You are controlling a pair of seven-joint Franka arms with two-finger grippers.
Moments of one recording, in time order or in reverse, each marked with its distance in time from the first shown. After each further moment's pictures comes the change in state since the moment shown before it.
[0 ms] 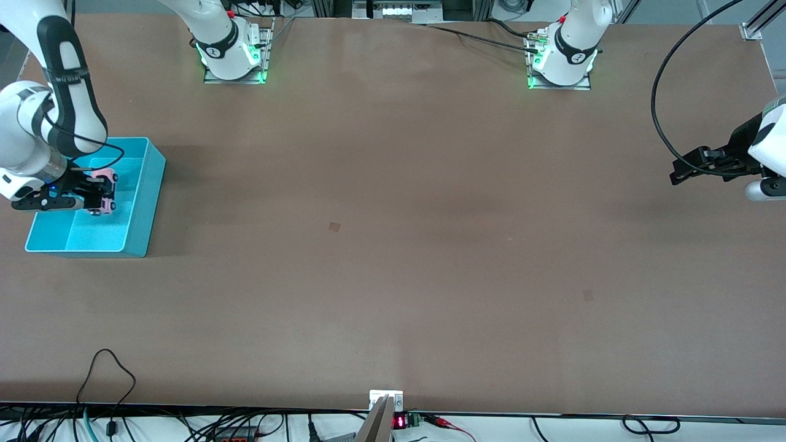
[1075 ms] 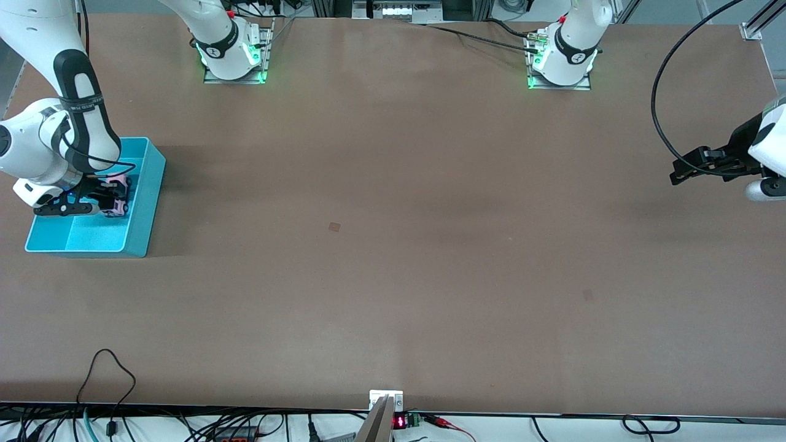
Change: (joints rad) left arm 0.000 0.000 -0.001 0.000 0.000 0.000 0.000; right arm -0.009 0.104 0.012 0.009 0.088 0.047 -0.097
